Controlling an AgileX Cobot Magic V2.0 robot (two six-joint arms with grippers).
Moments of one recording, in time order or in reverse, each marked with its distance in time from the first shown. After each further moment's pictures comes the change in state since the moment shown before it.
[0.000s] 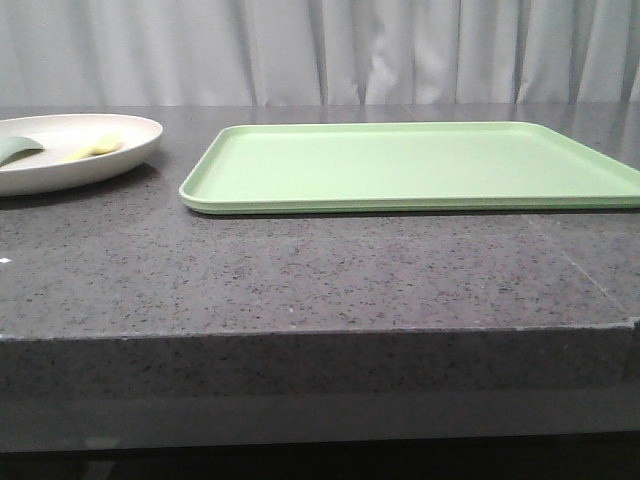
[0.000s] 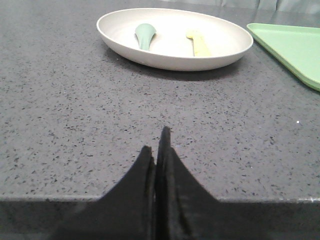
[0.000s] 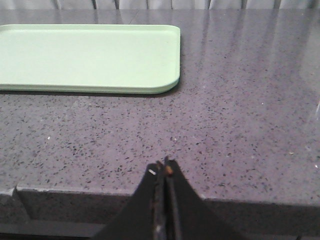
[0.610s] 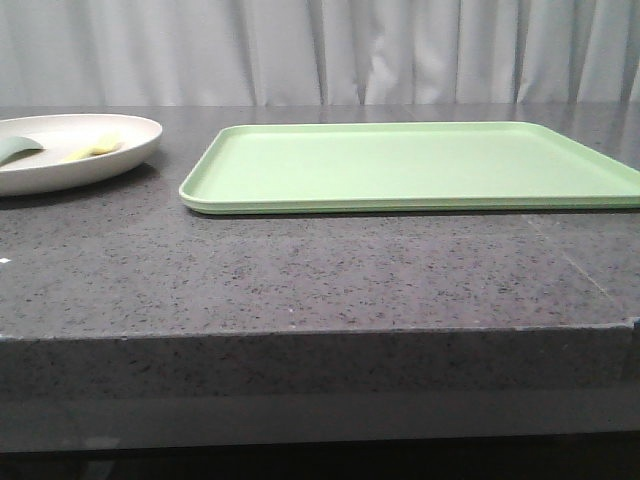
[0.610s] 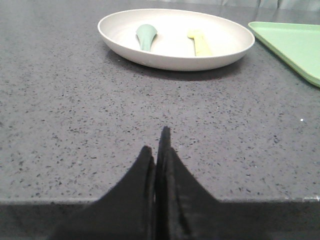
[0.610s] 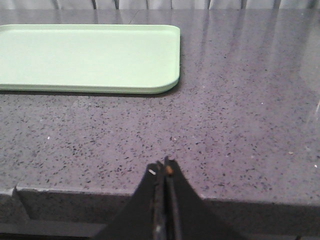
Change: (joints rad) left arm 0.000 0.000 0.000 0.036 -0.005 0.000; right arm 0.000 0.000 0.000 0.000 0.000 0.000
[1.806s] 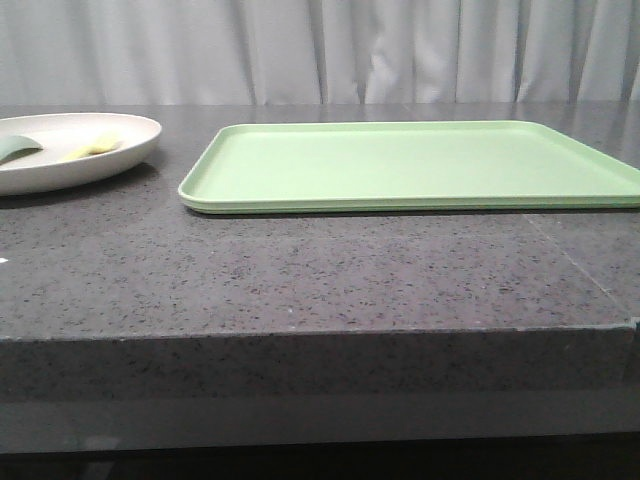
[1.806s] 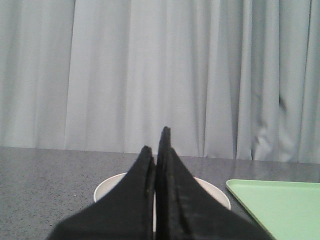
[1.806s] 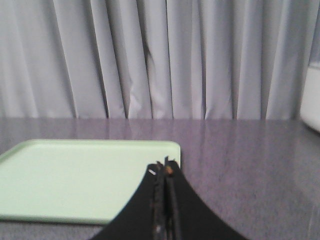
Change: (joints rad) left arm 0.000 0.000 -0.050 -0.026 -0.461 0.000; right arm 0.000 0.000 -0.217 0.000 -0.114 0.000
